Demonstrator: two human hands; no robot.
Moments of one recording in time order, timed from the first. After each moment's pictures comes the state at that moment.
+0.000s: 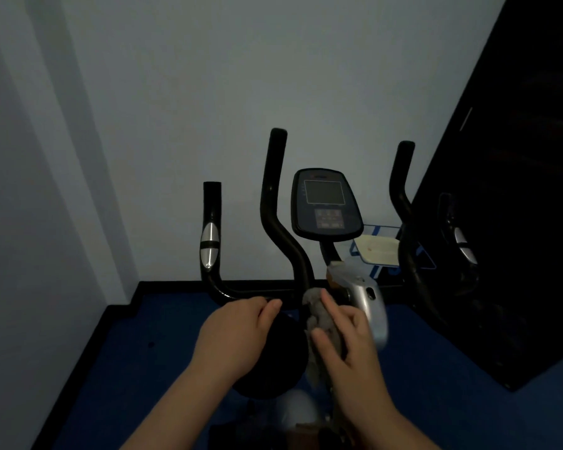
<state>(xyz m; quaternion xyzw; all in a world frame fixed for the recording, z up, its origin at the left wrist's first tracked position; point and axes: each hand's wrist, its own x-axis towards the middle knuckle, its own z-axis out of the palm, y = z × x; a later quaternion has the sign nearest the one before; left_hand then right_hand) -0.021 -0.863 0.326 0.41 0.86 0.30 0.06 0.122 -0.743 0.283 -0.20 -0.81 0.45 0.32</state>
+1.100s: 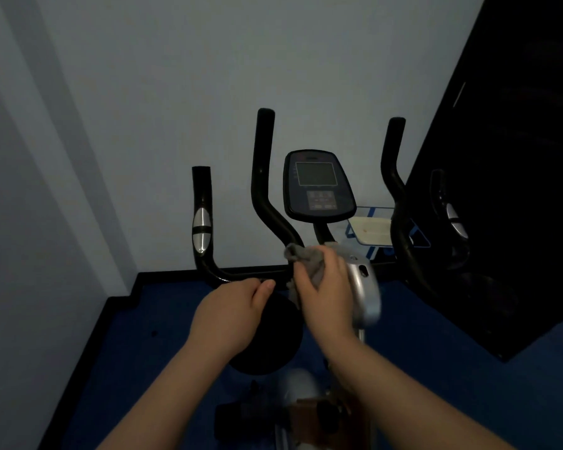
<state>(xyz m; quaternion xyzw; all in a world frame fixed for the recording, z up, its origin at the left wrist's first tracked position) -0.020 -0.864 0.331 0.41 0.87 0.28 0.07 0.068 -0.739 0.309 -0.29 -0.79 0.38 0.39</state>
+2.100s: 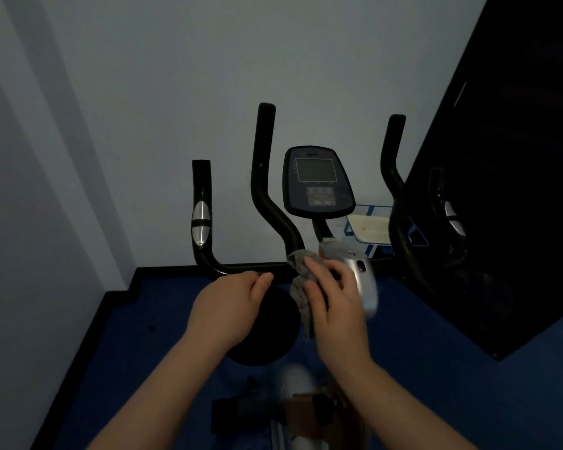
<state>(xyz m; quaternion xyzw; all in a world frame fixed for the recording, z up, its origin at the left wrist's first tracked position) -0.021 -0.864 0.327 0.41 0.87 0.28 0.04 0.108 -0.750 0.301 -0.23 -0.83 0.31 0.39</state>
